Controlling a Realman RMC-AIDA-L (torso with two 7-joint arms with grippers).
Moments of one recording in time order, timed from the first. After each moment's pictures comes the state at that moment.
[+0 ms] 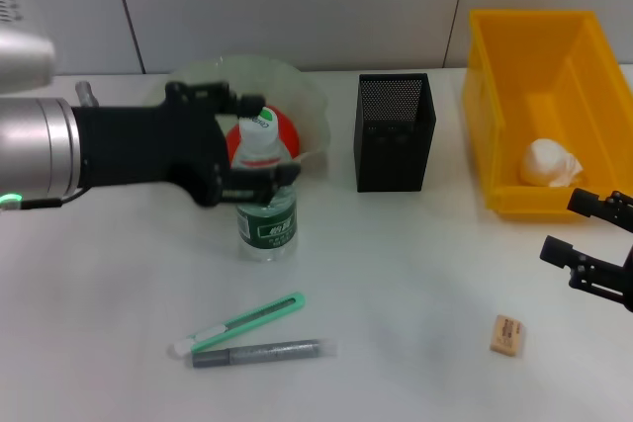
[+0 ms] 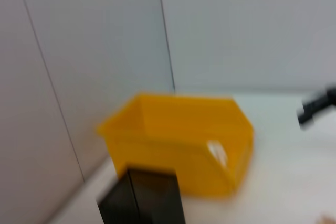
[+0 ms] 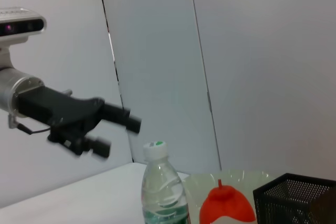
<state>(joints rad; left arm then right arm) -0.29 -2.06 1.28 1.49 1.86 1.31 -1.76 0.18 2.07 2.41 0.77 1.51 -1.65 1.19</state>
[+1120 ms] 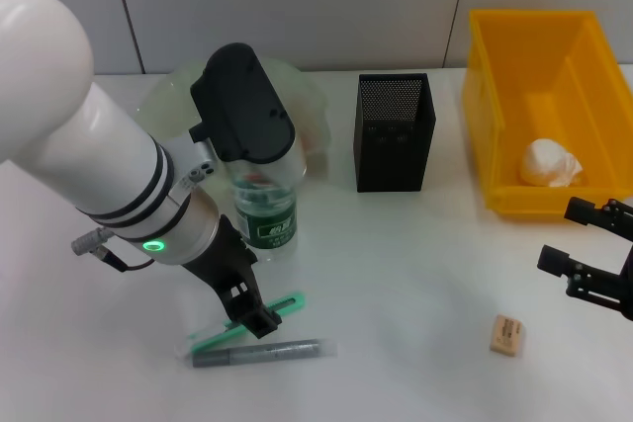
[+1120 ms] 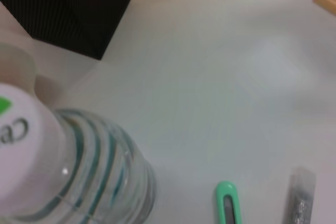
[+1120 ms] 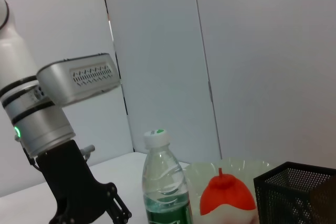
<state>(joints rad) -0.65 -2.08 1.68 1.34 2.59 1.47 -2.44 0.18 2.07 2.41 0.76 1.48 -1.64 1.18</state>
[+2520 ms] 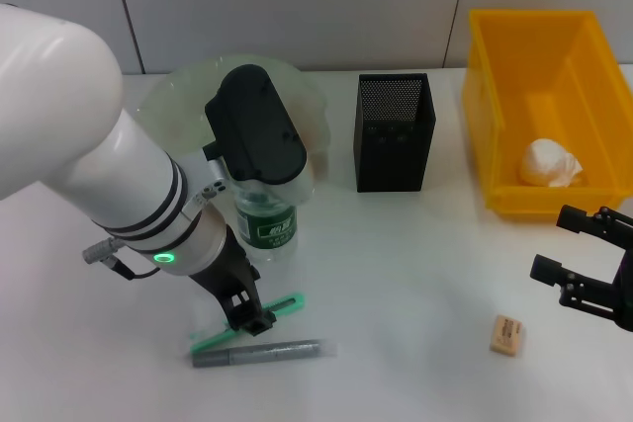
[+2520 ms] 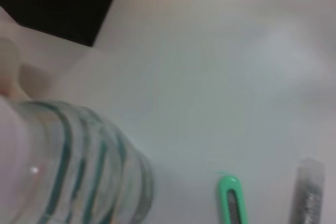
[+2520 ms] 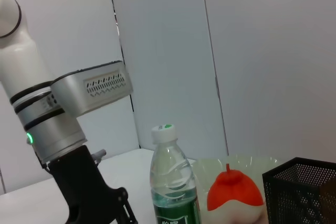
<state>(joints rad) -0.66 -2.08 1.74 1.30 2.61 1.42 -2.45 0.18 2.07 2.41 0.76 1.47 -1.65 1.17</state>
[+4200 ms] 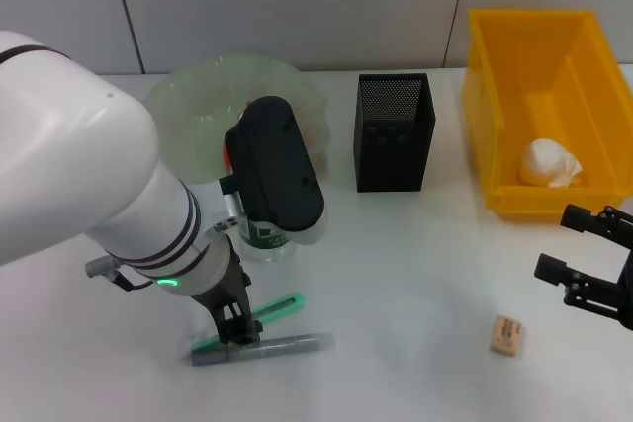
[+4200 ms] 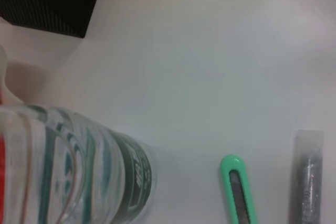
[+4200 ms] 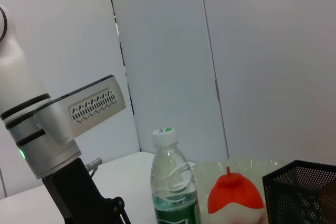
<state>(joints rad) -0.62 -2.08 1.88 1.37 2.71 1.39 -2.49 0.18 2.07 2.41 0.76 1.47 -1.66 1.18</state>
